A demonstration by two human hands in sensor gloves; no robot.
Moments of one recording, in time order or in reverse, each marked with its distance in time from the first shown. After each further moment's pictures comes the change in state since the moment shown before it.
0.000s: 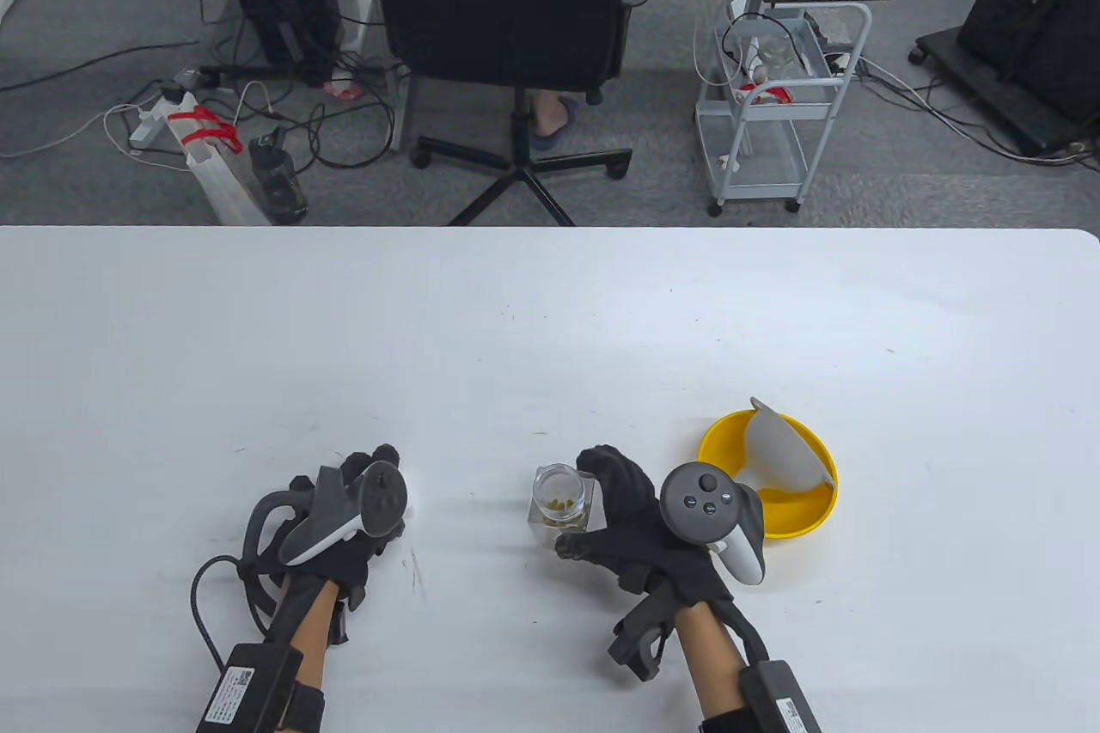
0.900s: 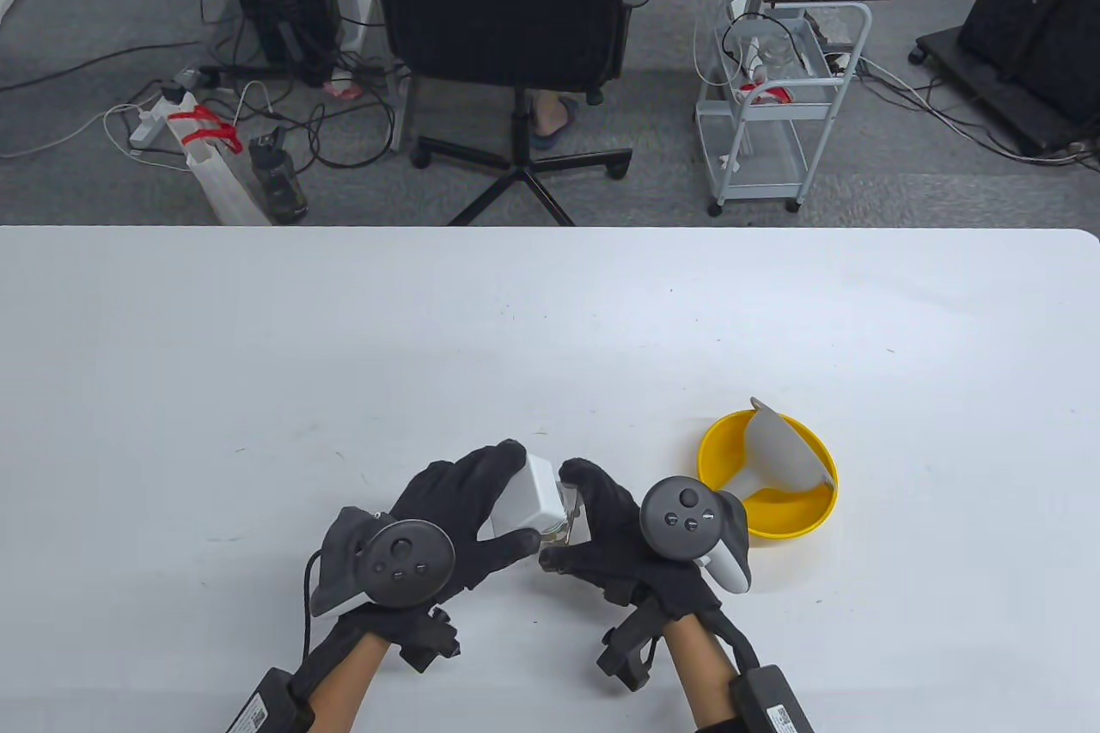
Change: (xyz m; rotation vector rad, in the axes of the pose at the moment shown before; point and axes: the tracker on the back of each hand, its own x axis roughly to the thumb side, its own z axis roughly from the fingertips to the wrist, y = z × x) left_hand 0.087 0.071 0.073 0.482 -0.545 0.400; right_hand 0.014 0.017 0.002 0.000 -0.086 0.071
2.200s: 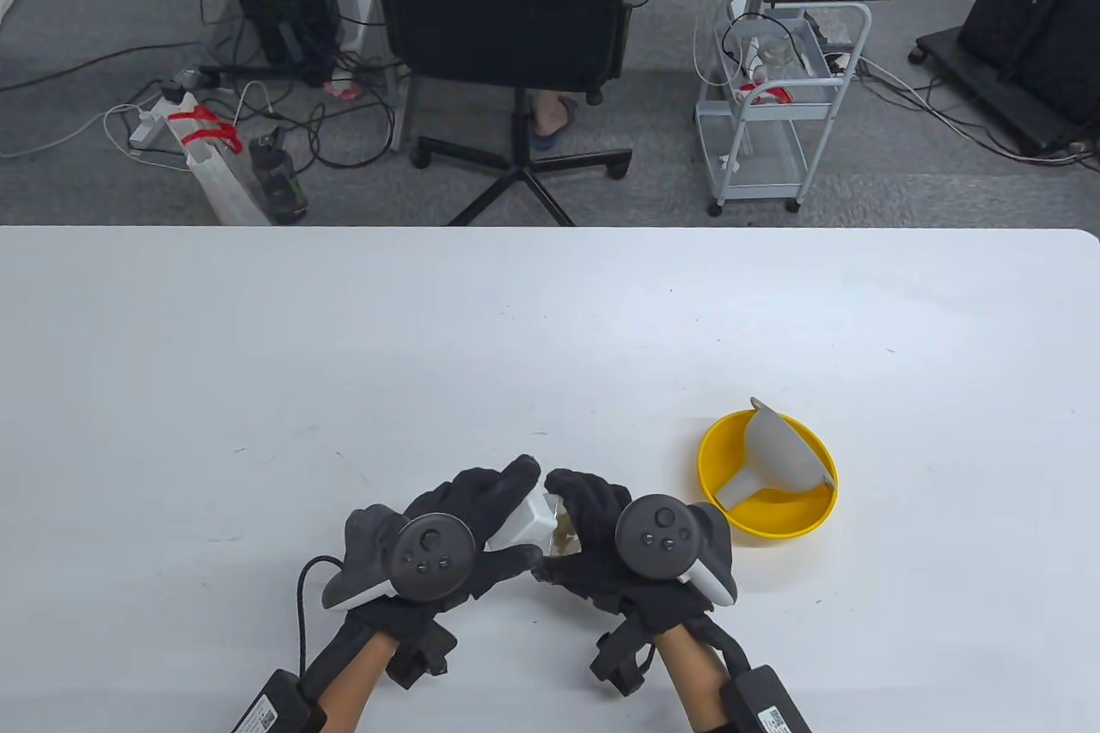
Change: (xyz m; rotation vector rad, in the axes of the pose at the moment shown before) left_hand -0.005 -0.016 -0.001 -0.118 0.067 -0.045; right_hand 0.010 0.008 0.004 -0.052 -0.002 0.175
